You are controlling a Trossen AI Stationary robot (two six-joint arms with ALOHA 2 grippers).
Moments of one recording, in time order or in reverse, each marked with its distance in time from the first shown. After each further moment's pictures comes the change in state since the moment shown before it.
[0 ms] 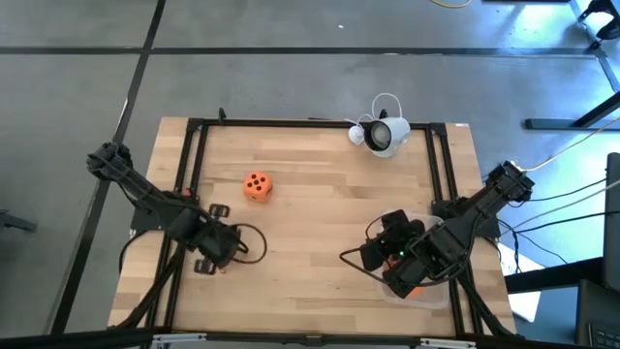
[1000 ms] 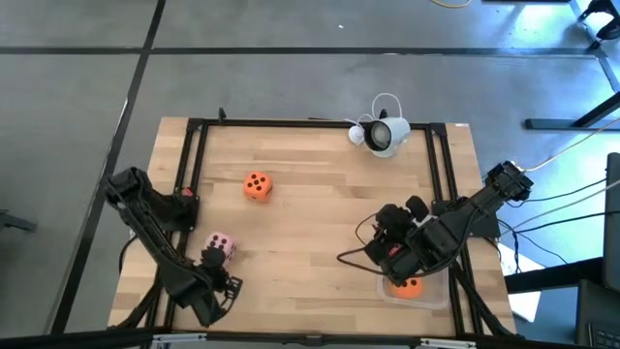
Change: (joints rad) left arm -0.339 0.355 0.001 0.206 -0.087 -1.656; right arm -0.043 0.000 0.000 -0.157 0.071 -0.450
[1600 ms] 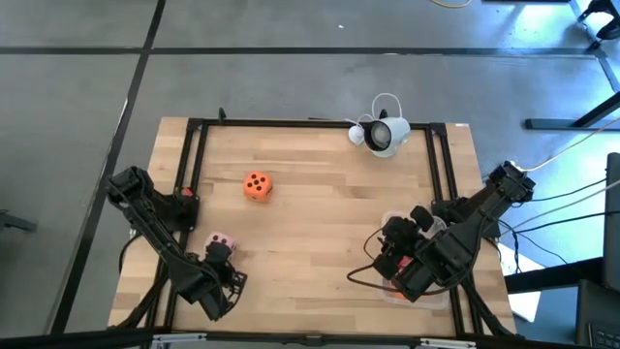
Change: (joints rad) left arm 0.053 0.001 0.000 -0.033 -0.005 0.055; right arm 0.095 0.000 0.000 0.001 -0.013 0.048
